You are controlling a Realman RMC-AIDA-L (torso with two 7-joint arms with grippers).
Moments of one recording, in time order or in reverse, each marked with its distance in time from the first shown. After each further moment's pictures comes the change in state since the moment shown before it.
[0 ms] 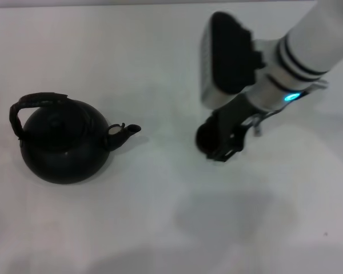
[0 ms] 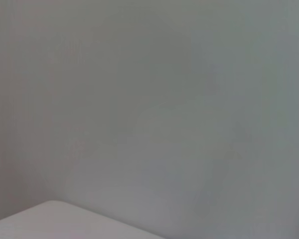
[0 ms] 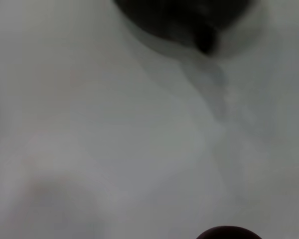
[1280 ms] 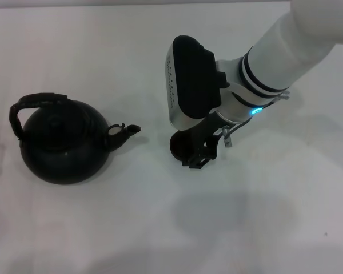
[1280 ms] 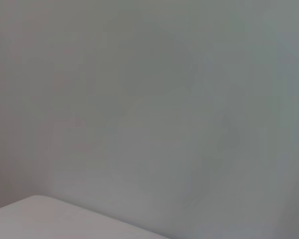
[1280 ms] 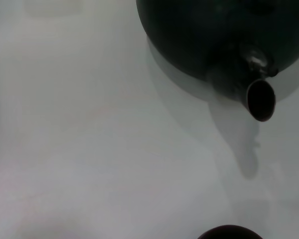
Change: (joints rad) left arm 0.002 -0.002 0.009 0.000 0.031 0.001 0.000; right arm 0.087 -0.001 -0.214 0.122 0.138 0.205 0.001
